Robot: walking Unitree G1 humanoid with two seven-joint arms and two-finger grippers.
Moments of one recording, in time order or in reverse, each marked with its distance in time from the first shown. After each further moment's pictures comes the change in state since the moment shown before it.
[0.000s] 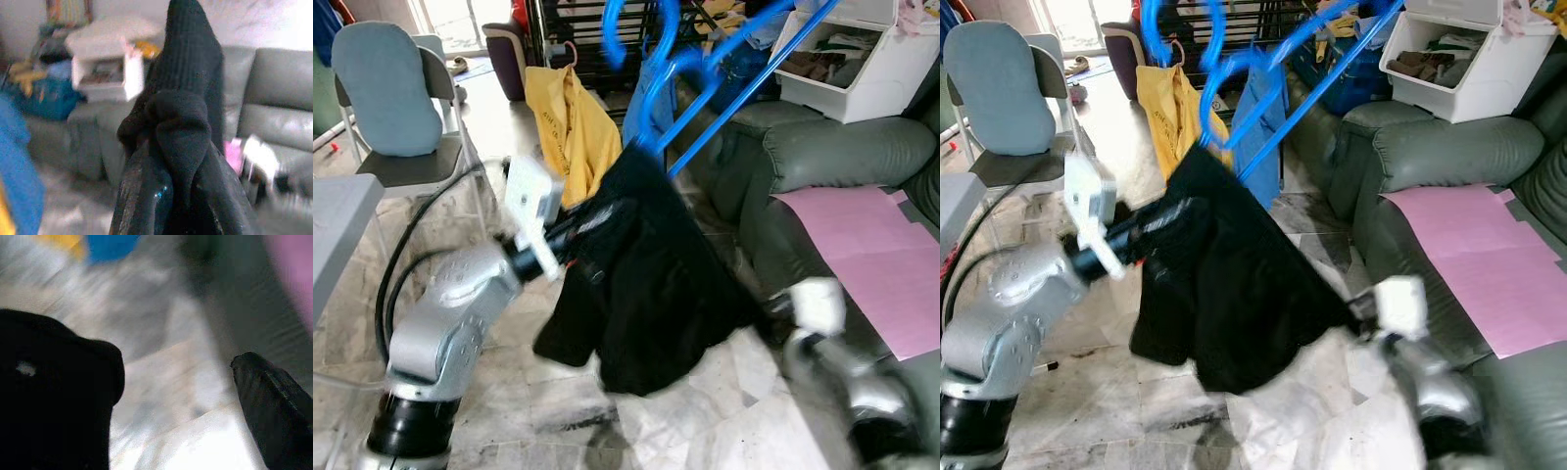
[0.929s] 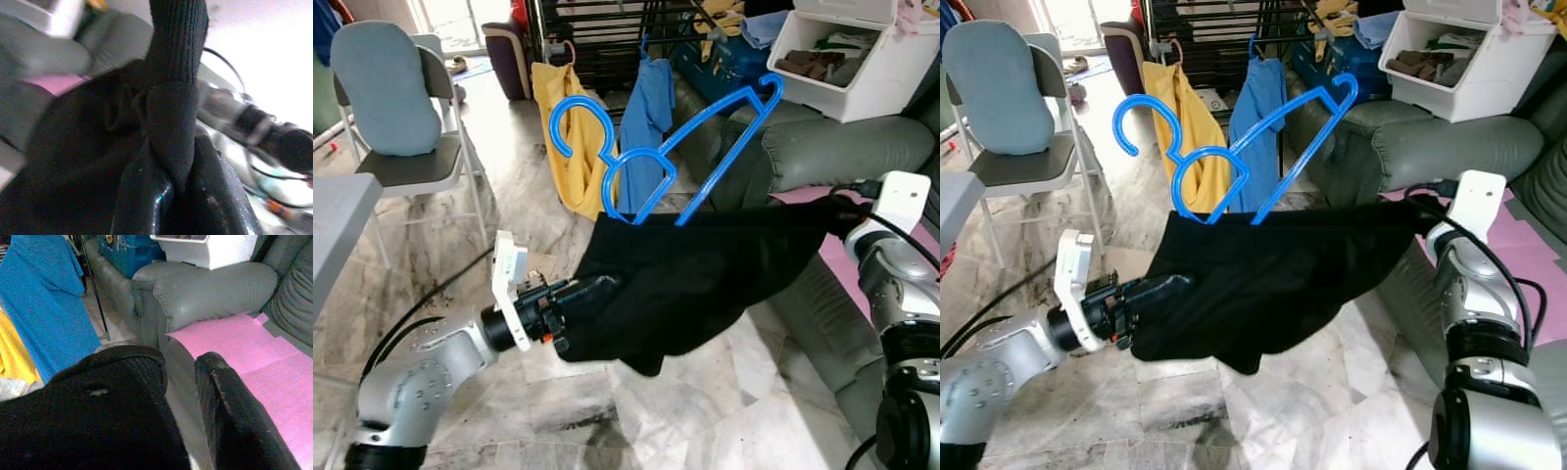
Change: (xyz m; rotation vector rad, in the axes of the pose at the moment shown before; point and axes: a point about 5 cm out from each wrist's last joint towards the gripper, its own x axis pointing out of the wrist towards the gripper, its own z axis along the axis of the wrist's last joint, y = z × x) left arm -0.044 -0.023 -0.038 -0.575 0.074 -0.261; right arm 0.010 -0.023 0.115 0.121 -0.299 -0.163
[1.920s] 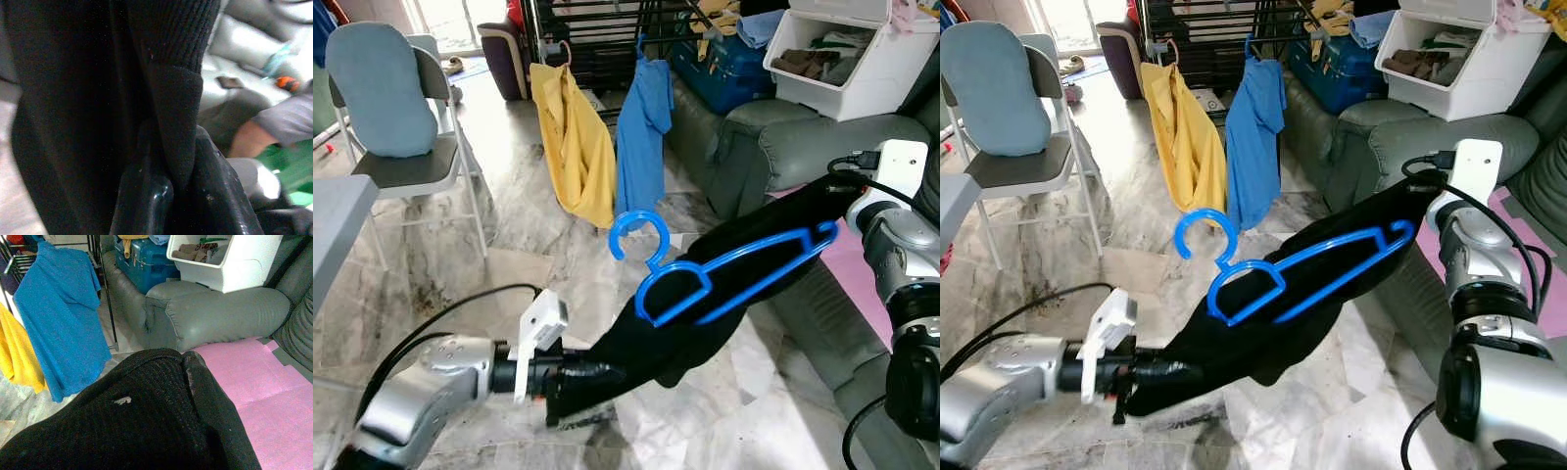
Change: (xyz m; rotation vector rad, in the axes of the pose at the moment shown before) left arm -0.011 0.015 -0.048 0.239 0.439 -0.029; right arm 0.012 0.006 0.037 -0.048 -0.070 0.074
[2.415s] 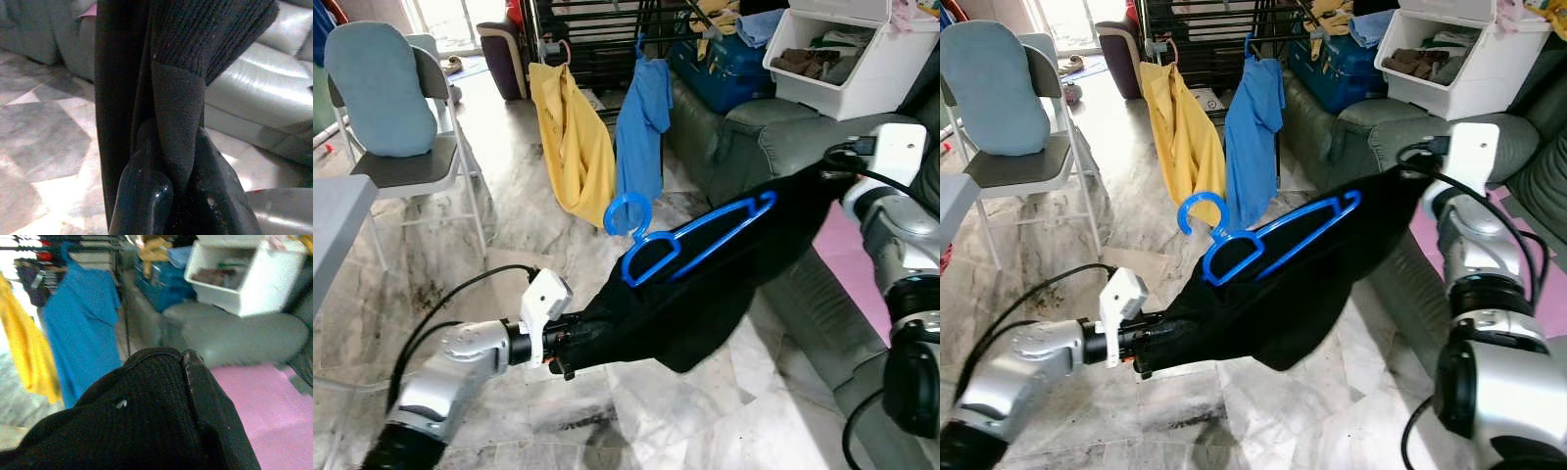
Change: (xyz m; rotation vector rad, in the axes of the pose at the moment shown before) left arm 0.012 0.039 -0.008 0.073 -0.026 0.308; right arm 0.002 0.017 0.018 -0.026 -0.090 0.104
